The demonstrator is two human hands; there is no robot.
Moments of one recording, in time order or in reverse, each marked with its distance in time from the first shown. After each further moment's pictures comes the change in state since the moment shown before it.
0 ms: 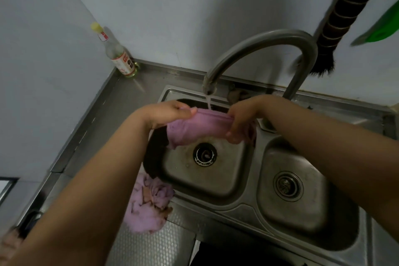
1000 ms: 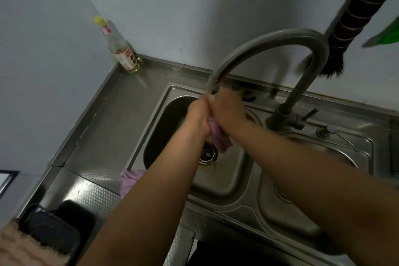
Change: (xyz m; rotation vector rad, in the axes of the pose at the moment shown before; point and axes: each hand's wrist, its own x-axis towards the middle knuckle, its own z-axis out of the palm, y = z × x) left_hand 0.059 0.038 0.079 -1.282 0.502 -0.181; right_hand 0.017 -0.067 0.033 0.362 1.098 -0.025
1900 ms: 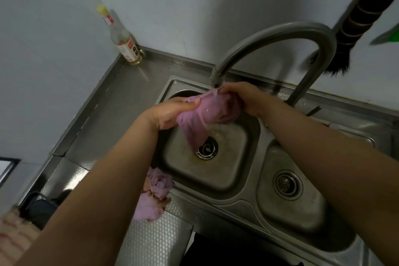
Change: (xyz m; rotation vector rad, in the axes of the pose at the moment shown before) left_hand 0.012 0.045 -0.092 0.662 -0.590 0.060; right_hand 0.034 0.047 -0.025 0.827 -0.647 0.286
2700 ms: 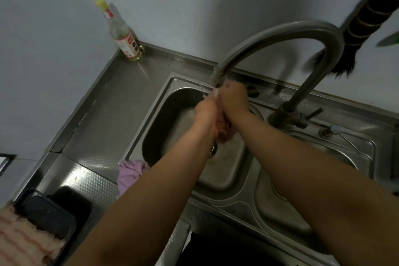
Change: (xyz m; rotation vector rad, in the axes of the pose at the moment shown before) left_hand 0.052 0.001 0.101 -0.571 0.709 -0.051; right_hand 0.007 0.009 0.052 -0.460 0.665 -0.208
